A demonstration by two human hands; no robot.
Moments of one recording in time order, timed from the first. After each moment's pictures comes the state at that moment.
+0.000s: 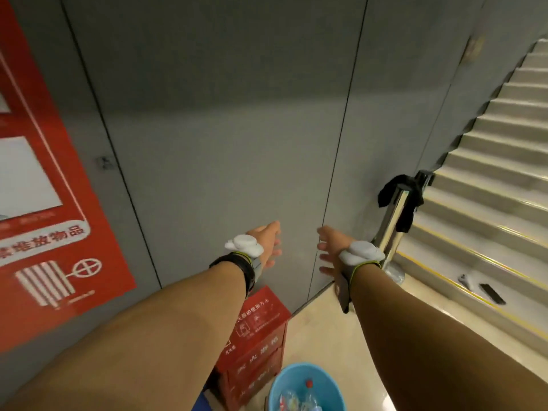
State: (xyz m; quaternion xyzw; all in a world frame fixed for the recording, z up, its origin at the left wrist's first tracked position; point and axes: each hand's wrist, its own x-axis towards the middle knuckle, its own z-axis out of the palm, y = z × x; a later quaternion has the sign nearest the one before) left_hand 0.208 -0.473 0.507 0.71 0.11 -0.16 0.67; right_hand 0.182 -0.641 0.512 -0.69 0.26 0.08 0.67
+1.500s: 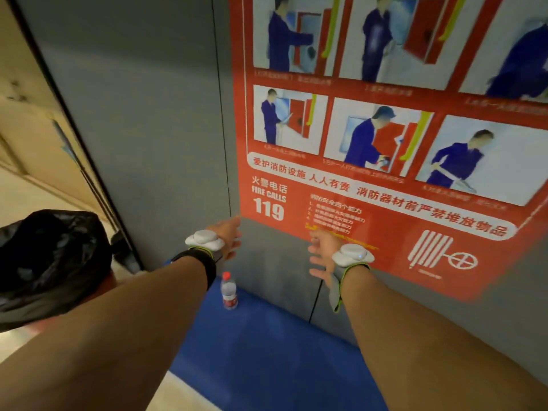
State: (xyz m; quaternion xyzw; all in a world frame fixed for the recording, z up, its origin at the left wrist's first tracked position) left_hand -0.185 0.115 0.459 0.50 0.55 0.24 0.62; right_hand -0.001 -0.017 0.474 -0.70 -0.13 0.52 0.47
